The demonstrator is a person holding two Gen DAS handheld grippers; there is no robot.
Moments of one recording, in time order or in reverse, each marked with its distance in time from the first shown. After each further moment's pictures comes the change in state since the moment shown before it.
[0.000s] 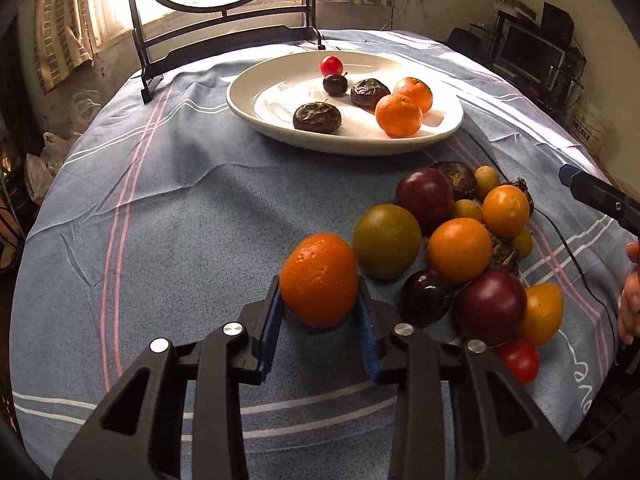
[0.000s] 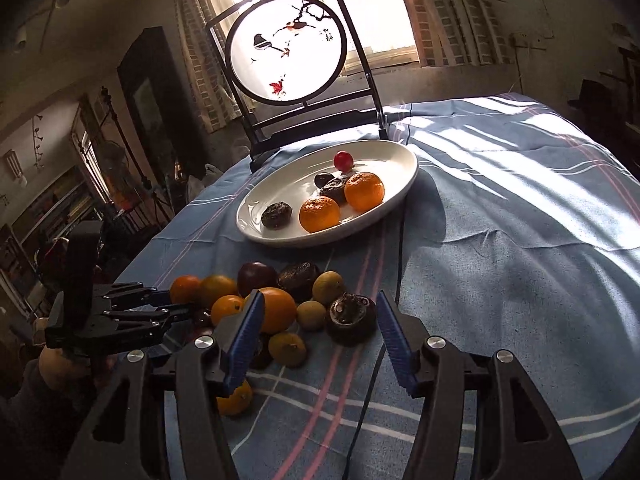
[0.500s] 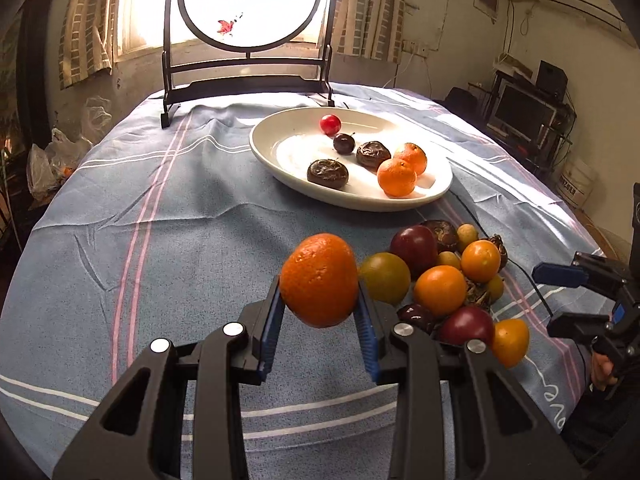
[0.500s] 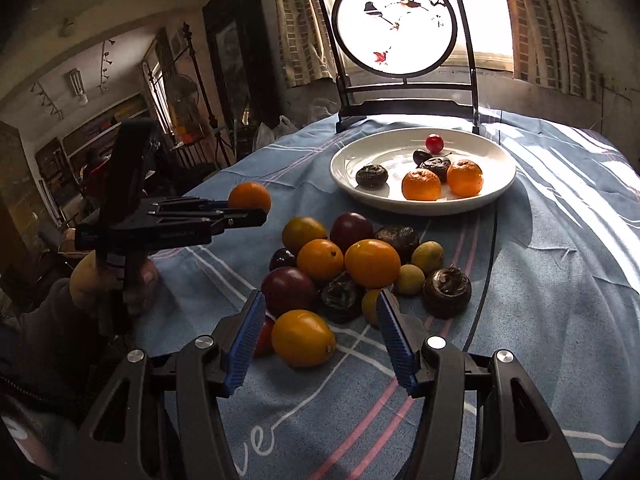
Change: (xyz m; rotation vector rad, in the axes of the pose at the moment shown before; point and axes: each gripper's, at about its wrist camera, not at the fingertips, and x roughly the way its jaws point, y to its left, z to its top) left arm -0.031 0.018 -0.006 -0.112 -0.189 -0.061; right arm 0.001 0.051 -0.021 -0.259 0.135 0.173
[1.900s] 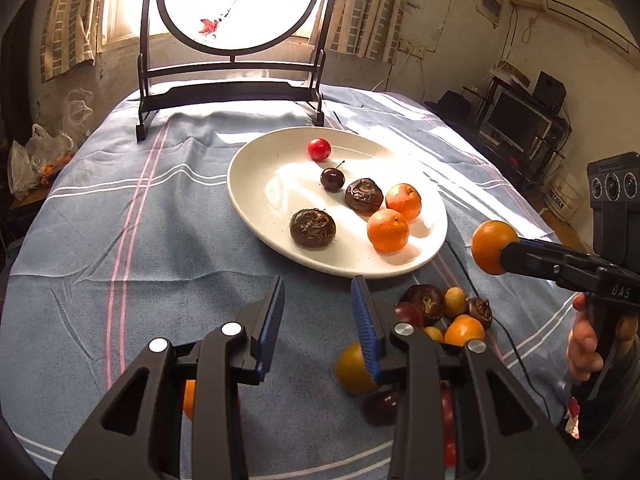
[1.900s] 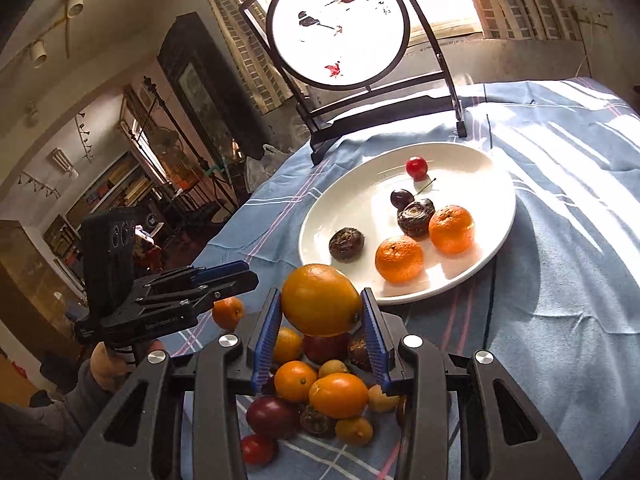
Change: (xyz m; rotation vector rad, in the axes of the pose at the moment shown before) left arm 0.015 0.001 0.058 -0.009 0.048 -0.059; right arm 0.027 -0.064 0.081 0.249 -0.034 0.113
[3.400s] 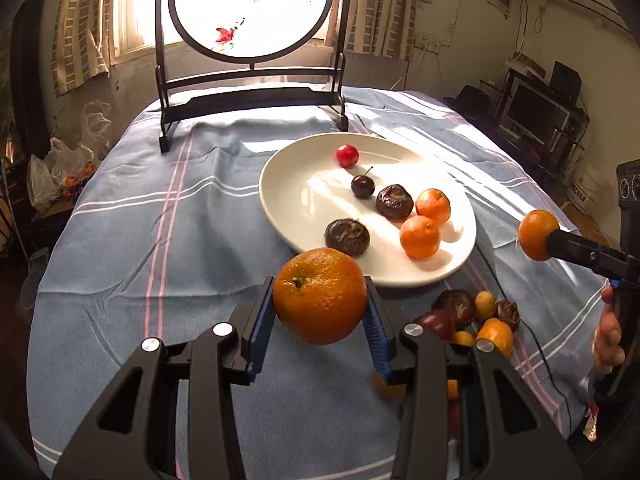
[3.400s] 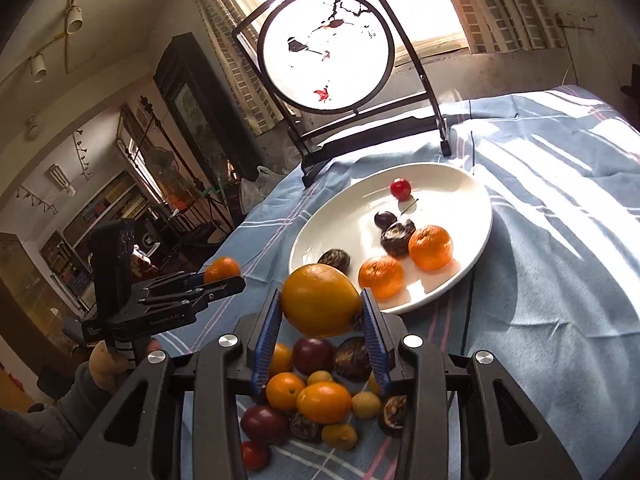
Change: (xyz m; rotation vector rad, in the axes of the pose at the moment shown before) left arm 0.009 0.008 0.029 0.020 0.004 0.079; right arm -0.017 -0.014 0.018 0.032 -0.088 -0.060
